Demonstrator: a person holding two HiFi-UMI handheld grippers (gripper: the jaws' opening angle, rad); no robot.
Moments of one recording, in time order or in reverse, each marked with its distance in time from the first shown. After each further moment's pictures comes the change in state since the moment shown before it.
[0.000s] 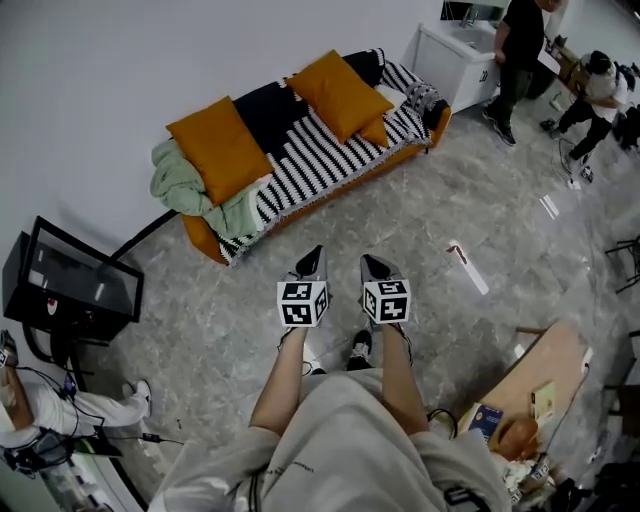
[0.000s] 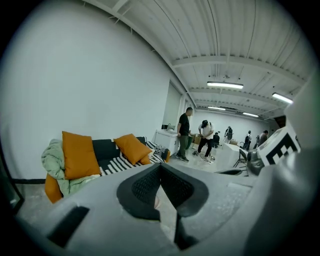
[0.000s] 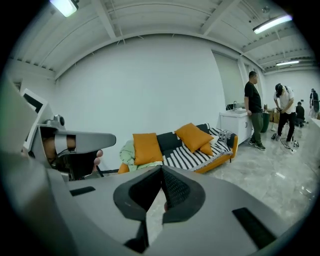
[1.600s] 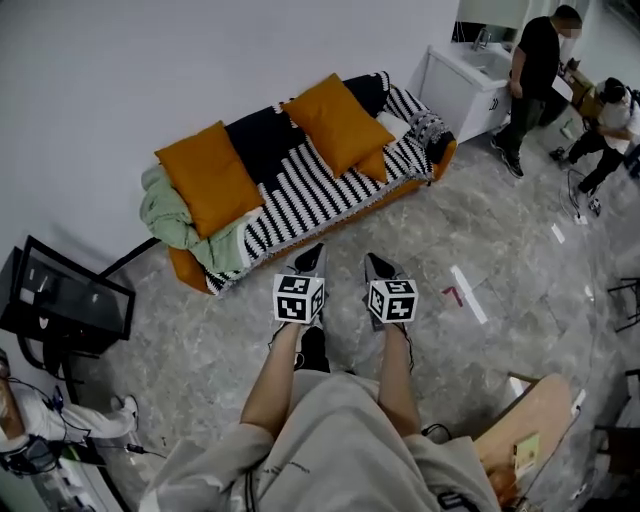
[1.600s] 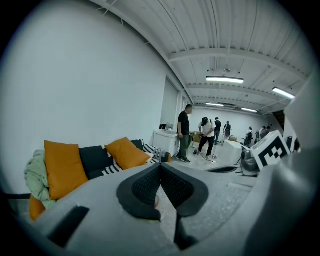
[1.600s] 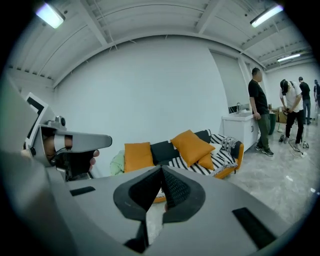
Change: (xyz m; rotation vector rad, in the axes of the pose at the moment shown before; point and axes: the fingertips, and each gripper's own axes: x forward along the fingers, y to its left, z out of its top) left arm 0.180 0.004 0.078 0.063 0.016 -0.026; right arm 0.115 -0.140 0.099 0.014 -0.065 0.047
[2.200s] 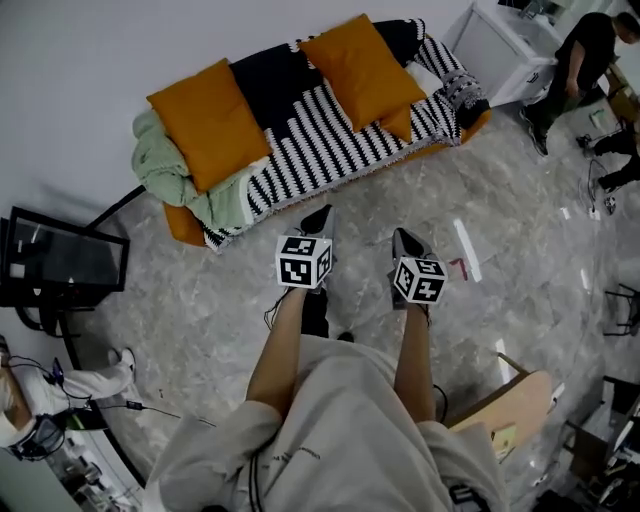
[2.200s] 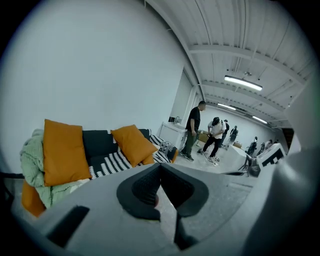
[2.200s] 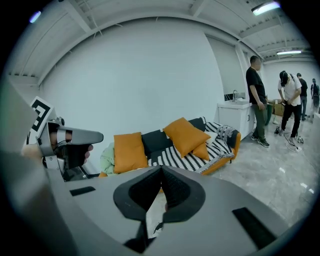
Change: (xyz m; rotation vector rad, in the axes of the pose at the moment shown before) left arm 0.084 0.094 -0.011 -0.177 0.111 0.027; right arm 0.088 -0.052 -0.007 0.052 0.157 -0.061
